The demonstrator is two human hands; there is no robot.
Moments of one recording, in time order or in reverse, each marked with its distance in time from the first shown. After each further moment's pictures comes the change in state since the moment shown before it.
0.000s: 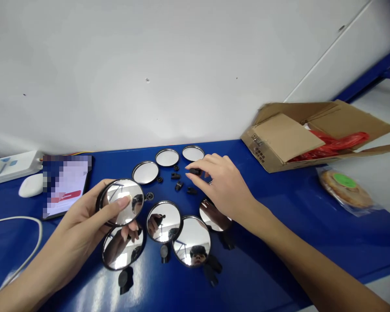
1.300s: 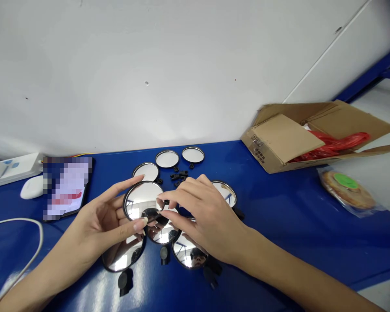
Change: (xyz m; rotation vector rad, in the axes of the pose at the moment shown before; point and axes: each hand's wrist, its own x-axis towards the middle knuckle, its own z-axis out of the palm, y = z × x) left_hand -0.007 -0.001 0.020 -0.049 -0.039 0.041; right_hand -0.027 -0.043 0.015 0.221 0.016 -0.376
